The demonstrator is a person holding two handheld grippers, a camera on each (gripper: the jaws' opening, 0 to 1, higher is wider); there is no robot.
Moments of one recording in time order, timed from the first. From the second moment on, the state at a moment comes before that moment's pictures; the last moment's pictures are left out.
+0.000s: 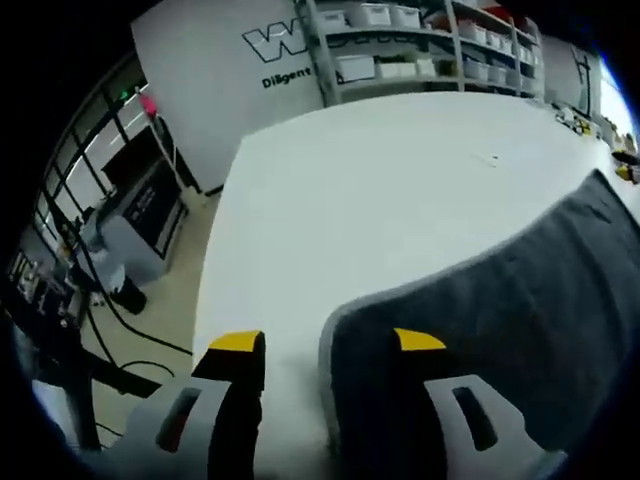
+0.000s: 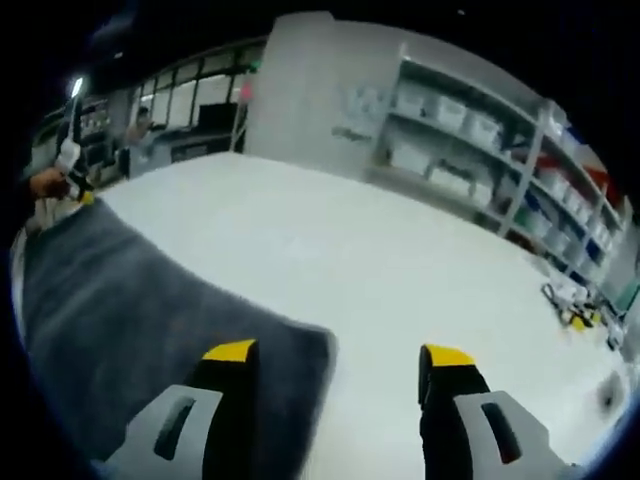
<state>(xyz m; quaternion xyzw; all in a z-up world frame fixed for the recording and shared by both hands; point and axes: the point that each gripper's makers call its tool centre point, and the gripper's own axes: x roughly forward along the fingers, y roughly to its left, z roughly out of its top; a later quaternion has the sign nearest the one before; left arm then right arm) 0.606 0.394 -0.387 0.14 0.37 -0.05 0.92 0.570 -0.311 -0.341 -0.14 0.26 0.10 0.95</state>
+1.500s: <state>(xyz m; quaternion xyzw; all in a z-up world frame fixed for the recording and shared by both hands) 0.603 0.372 -0.404 0.09 0.38 -0.11 0.91 0.590 -0.344 -0.412 -0.19 0.34 0.07 0.92</state>
